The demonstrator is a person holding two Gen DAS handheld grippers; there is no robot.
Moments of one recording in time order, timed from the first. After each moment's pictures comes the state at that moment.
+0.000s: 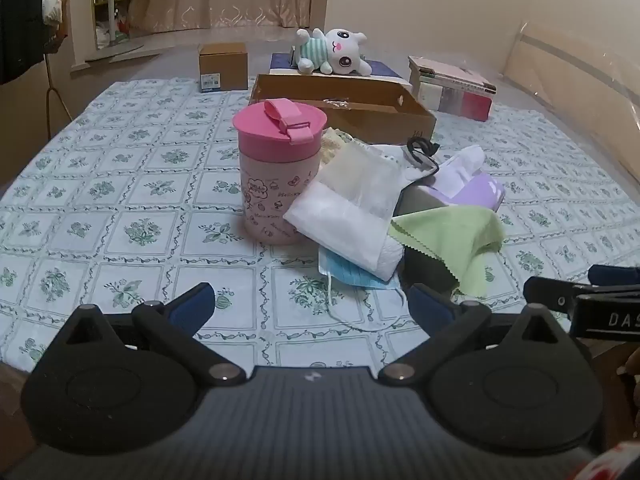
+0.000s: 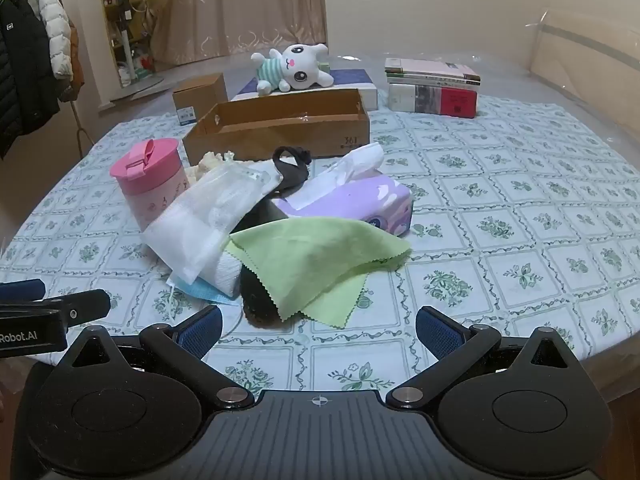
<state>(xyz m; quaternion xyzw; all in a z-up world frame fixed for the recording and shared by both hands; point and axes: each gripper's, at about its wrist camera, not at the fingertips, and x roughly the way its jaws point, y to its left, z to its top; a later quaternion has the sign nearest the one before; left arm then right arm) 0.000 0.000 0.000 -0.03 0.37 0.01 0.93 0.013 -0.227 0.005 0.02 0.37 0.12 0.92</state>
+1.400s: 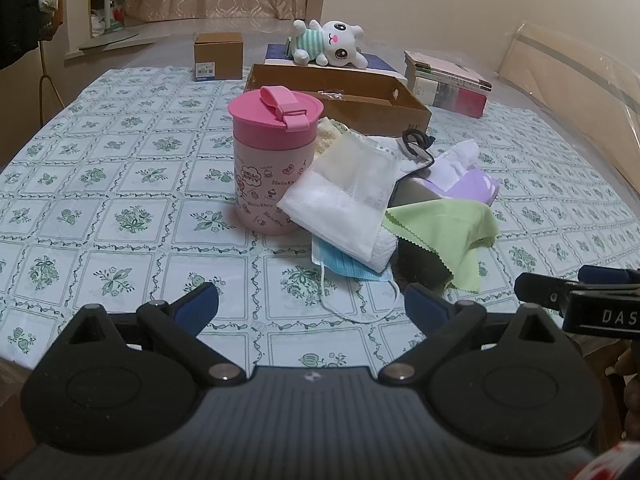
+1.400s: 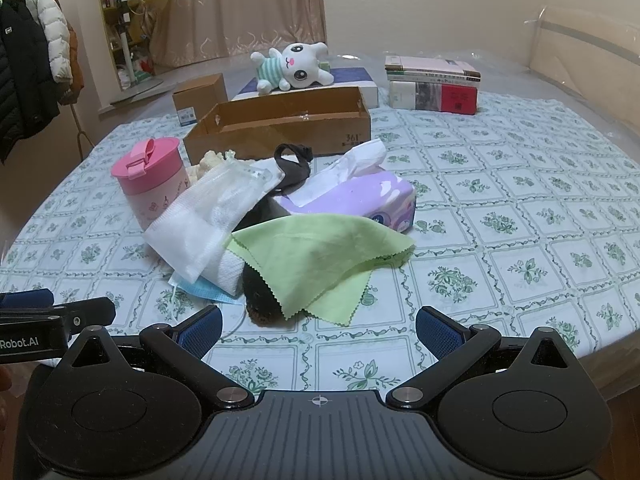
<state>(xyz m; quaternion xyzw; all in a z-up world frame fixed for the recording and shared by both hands) -0.001 0.002 -0.004 -0.06 0.37 0.00 0.93 0.012 -0.226 0.001 0.03 0.37 0.12 0.92</state>
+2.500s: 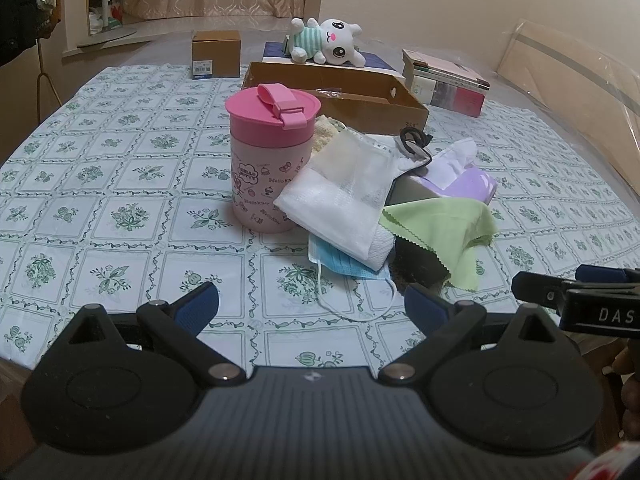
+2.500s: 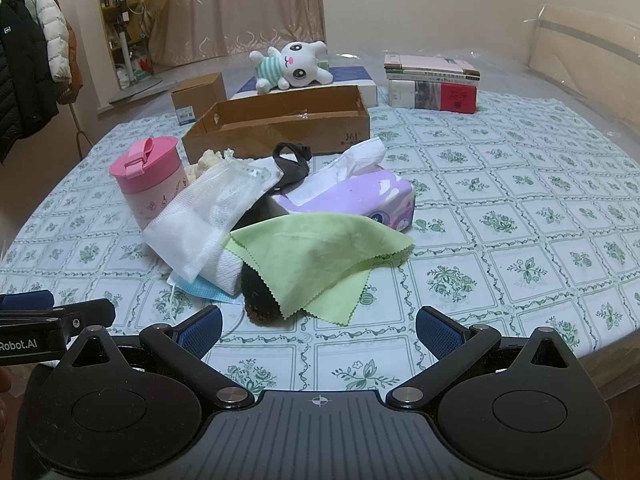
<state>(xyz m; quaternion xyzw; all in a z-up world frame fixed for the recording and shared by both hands) 0.000 -0.002 -0.008 -0.06 0.38 0.00 0.92 0.013 -0.226 0.000 0.03 0.37 0.12 0.92</state>
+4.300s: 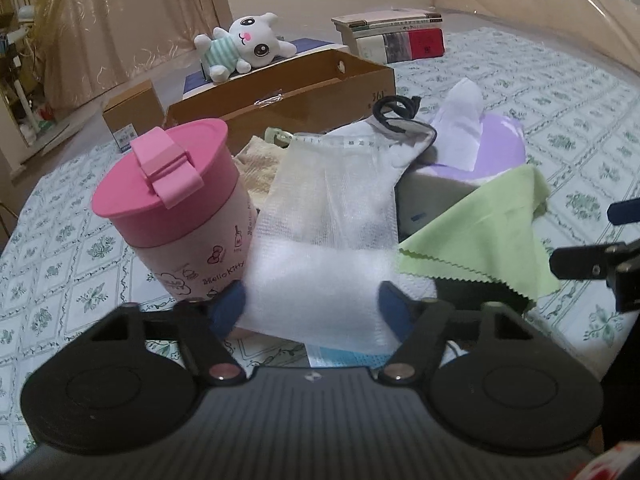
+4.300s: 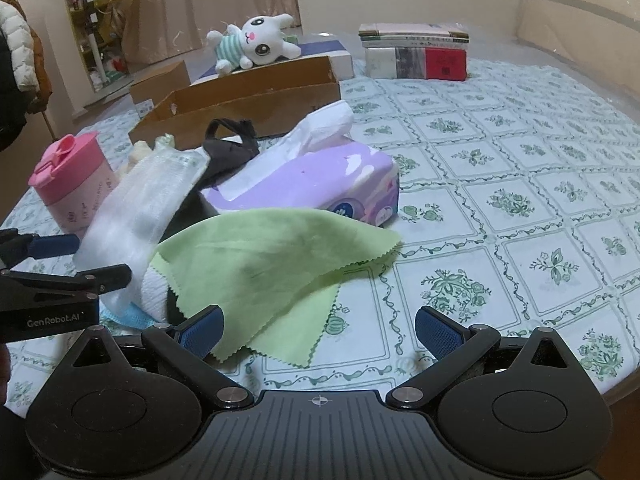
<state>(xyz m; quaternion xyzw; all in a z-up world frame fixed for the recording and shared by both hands) 0.115 -0.035 -0.061 0.14 0.36 -0.07 0.92 0.087 -0.248 -0.060 0.06 0.40 0.10 0.91</state>
